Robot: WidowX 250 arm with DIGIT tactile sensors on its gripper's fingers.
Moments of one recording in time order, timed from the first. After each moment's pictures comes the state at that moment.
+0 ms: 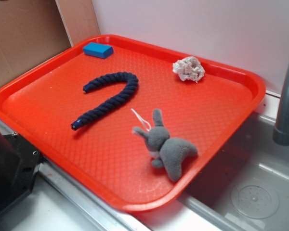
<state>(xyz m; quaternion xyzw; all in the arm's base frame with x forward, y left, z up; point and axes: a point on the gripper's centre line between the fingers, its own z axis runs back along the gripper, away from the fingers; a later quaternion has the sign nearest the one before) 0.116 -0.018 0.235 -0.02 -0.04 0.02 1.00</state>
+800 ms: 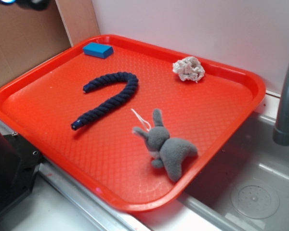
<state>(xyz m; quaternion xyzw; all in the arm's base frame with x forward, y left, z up) 0.155 -0.016 0.205 -0.05 -0.15 0.07 0.99</state>
